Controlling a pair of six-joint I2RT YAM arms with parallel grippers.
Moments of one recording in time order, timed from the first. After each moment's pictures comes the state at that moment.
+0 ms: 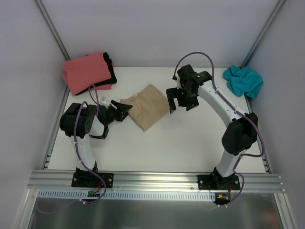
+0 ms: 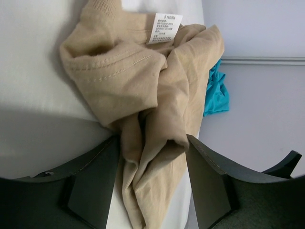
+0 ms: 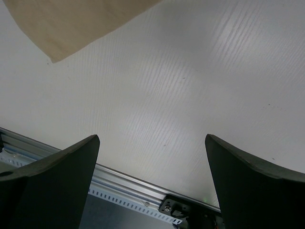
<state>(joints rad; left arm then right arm) -0.12 1.97 0.47 1.20 0.42 -1.24 0.50 1.78 1.69 -1.15 -0.11 0.20</state>
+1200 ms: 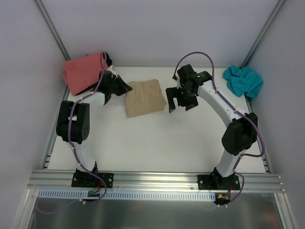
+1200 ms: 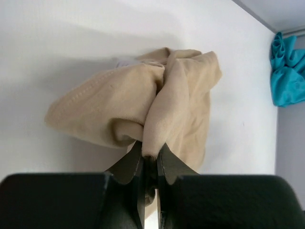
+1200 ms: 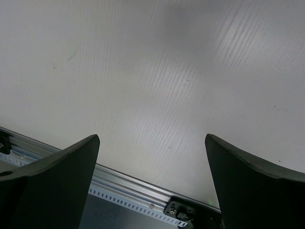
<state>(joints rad) -0.15 1.87 1.09 0.25 0.37 -0.73 0.50 1.78 1.69 -1.14 -0.12 0.22</state>
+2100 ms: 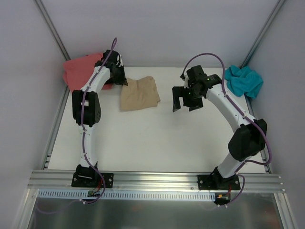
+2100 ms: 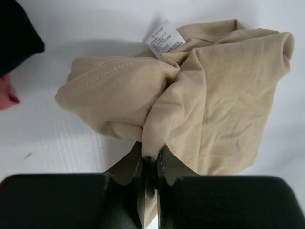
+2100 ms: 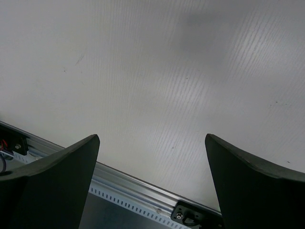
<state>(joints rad) -0.14 2.29 2.07 -0.76 0.24 -0.32 0.43 1.67 1.57 -1.06 -0.19 0.24</state>
